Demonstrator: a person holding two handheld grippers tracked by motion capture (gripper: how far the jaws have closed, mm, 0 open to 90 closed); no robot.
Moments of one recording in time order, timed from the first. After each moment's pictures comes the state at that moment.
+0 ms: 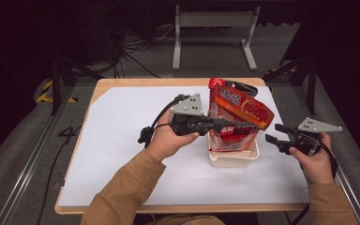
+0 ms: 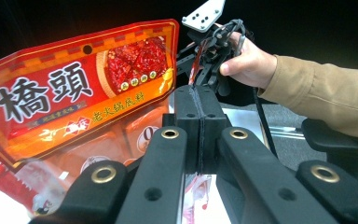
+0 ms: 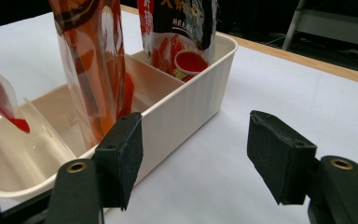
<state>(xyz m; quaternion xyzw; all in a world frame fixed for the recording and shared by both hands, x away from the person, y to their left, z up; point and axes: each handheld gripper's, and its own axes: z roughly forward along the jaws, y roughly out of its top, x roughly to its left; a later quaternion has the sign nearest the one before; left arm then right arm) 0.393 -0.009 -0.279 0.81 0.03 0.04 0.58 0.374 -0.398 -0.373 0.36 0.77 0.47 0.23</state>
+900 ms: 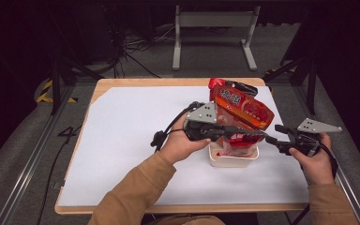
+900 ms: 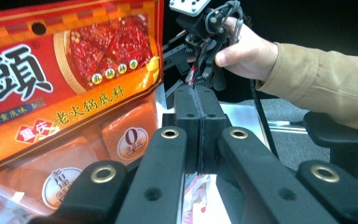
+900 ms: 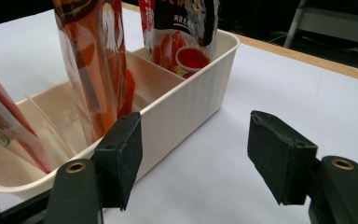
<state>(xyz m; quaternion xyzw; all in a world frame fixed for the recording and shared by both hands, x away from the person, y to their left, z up) 0.396 -0.038 -0.304 0.82 0.02 0.03 0.57 0.374 -0.399 -0.375 0.36 0.77 0.47 0.23</state>
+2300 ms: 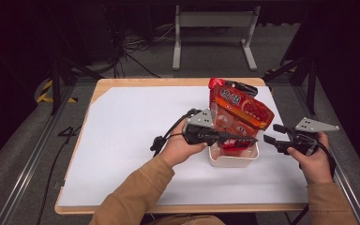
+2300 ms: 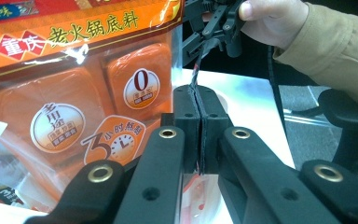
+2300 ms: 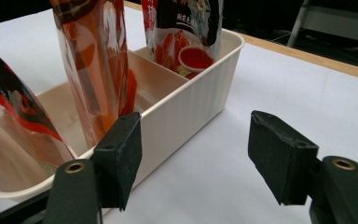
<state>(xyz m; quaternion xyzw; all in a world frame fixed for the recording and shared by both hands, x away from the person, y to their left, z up) 0.409 -0.036 -0.343 0.84 0.06 0.01 0.54 0.377 -0.395 -0.376 0.36 0.77 0.47 0.23</state>
